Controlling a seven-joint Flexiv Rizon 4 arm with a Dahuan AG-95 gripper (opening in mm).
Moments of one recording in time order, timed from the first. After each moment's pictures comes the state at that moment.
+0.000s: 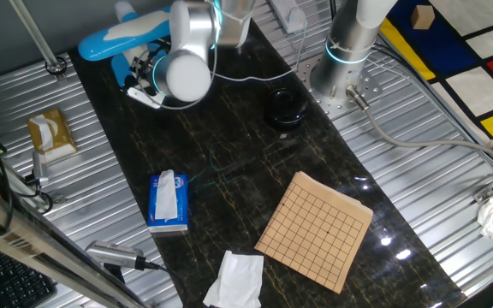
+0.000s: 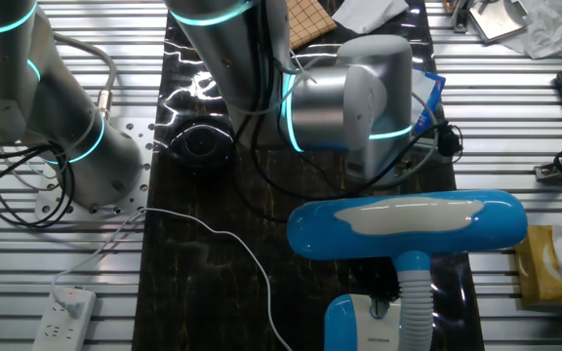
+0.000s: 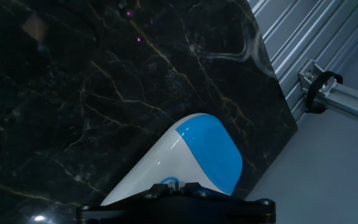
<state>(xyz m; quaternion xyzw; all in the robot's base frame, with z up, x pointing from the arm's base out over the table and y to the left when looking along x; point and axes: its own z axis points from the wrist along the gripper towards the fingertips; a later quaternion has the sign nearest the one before) 0.524 -0.266 0.037 0.34 -0.85 0.39 0.09</state>
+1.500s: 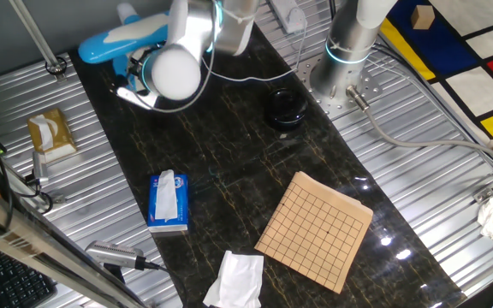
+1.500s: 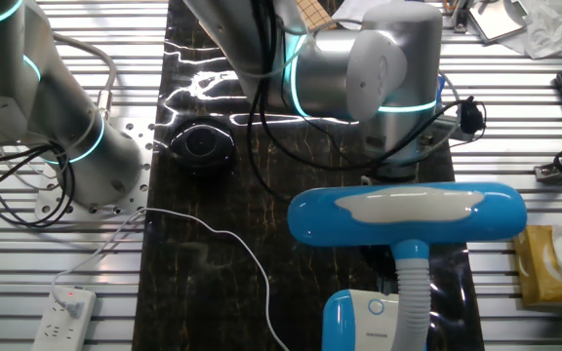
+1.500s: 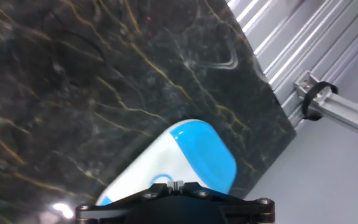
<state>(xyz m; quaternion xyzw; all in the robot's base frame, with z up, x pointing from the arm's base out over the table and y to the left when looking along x) 0.531 -0.231 0.060 0.34 -0.86 0.36 0.11</state>
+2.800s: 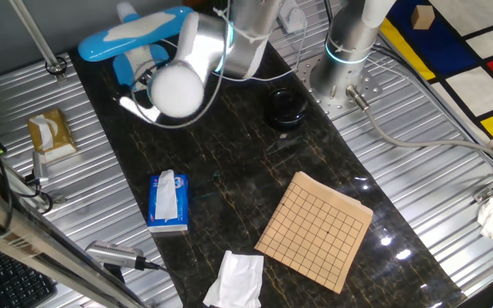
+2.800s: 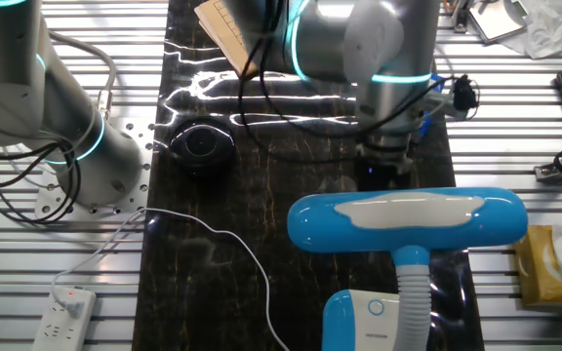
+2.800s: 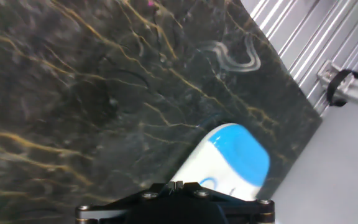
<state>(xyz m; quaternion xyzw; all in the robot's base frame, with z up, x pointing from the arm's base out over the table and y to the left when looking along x) 0.508 -0.165 0.074 0.26 -0.91 0.31 0.13</state>
